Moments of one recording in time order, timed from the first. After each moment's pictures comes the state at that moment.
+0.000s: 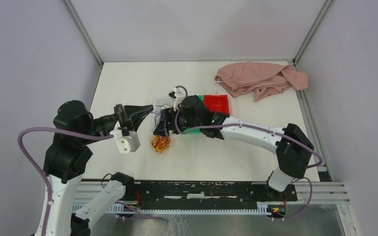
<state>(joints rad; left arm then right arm) -0.35 0.75 1.36 -0.80 0.82 1.11 1.00 1.65 1.25 -0.01 -0.26 0.68</state>
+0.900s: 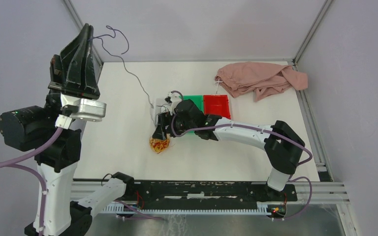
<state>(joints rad) -0.35 0.91 1.65 0.07 0.44 0.93 1.01 1.75 1.25 0.02 -0.23 0.67</state>
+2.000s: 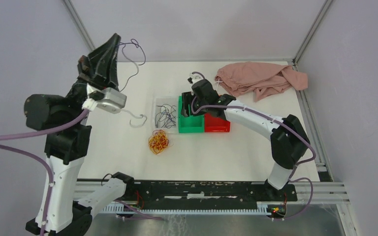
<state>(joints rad) -0.35 0.93 1.60 0.01 0.45 0.95 0.80 1.75 1.36 -0.32 -0.01 0.50</state>
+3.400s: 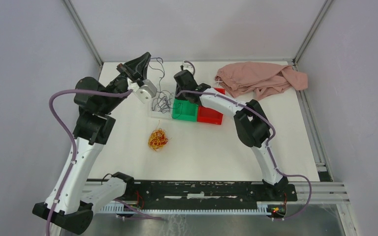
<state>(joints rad) -0.35 0.96 1.29 -0.03 0.45 0.99 0.75 2.26 1.91 -0.34 0.25 0.66</state>
